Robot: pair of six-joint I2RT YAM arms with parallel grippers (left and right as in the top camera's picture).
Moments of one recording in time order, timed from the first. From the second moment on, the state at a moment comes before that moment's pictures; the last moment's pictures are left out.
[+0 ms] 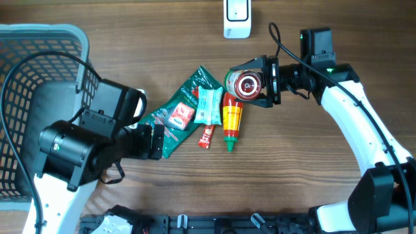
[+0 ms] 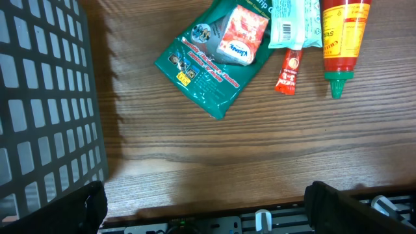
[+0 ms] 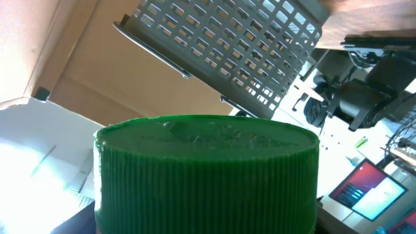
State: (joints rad) left arm -0.39 1.14 1.48 -1.57 -0.09 -0.26; right arm 0.16 1.62 1.23 -0.54 -1.42 1.59
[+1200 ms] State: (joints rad) left arm -0.39 1.14 1.48 -1.57 -0.09 -0.26; right arm 0.17 1.97 1.36 0.05 -0.40 0.70
